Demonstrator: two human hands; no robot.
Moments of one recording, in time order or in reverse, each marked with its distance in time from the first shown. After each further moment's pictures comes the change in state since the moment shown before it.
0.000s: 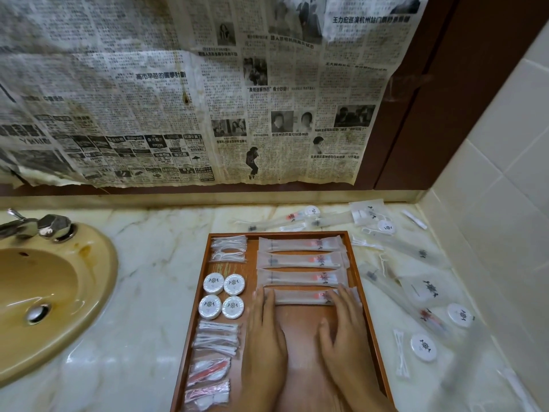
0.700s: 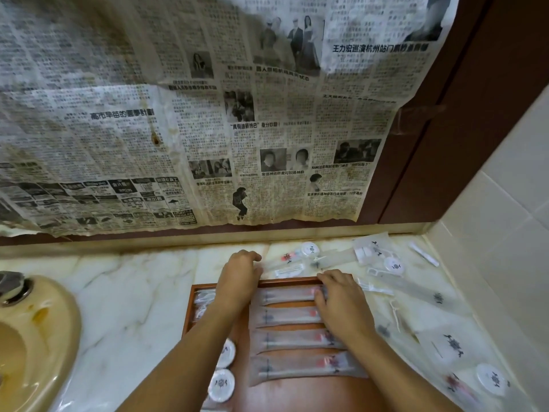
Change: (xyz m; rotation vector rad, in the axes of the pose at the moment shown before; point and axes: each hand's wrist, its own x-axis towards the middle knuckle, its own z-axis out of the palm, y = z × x) left_hand 0.249 0.016 -0.033 0.249 -0.253 0.047; right_hand 0.179 -0.013 0.005 -0.420 -0.245 0.013
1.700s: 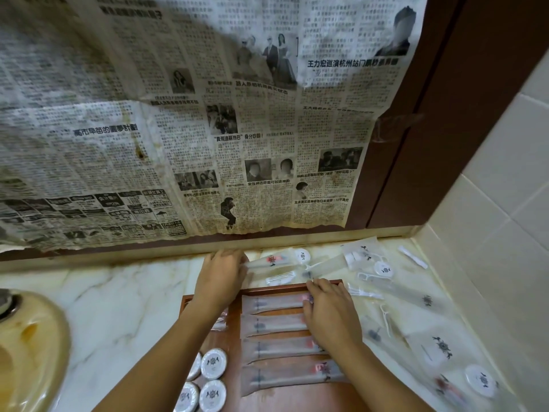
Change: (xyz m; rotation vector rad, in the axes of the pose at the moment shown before) left_hand 0.011 0.000 -0.024 0.281 0.074 0.204; right_hand -0.003 -0.005 0.001 -0.068 0.010 -0.021
